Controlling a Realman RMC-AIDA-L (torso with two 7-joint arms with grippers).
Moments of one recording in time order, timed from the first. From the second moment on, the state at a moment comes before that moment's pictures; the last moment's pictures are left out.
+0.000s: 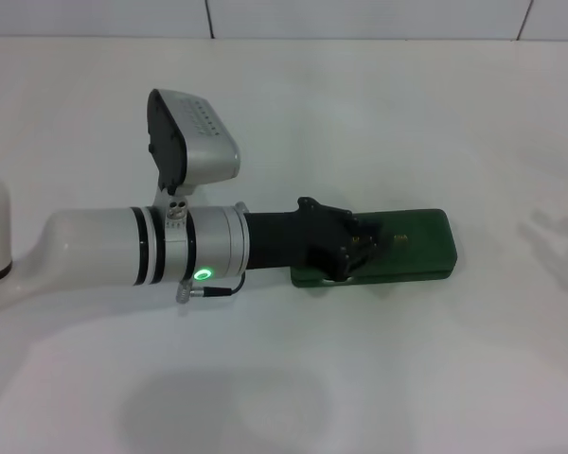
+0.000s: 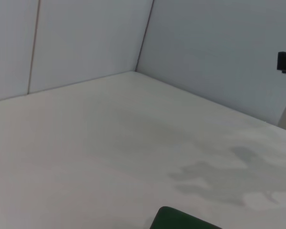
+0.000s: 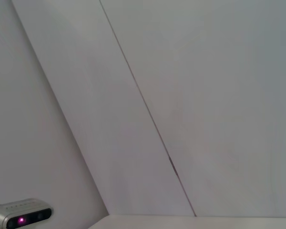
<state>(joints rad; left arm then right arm) -0.63 -2.10 1.73 0.49 1.18 0.98 -1.35 0.20 2.01 -0.52 -0.71 -1.60 -1.76 1.42</state>
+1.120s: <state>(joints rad) -0.31 -2.07 1.21 0.67 1.29 1.68 -1.30 0.27 2.01 -0.67 -0.64 -1.64 -1.79 1.26</state>
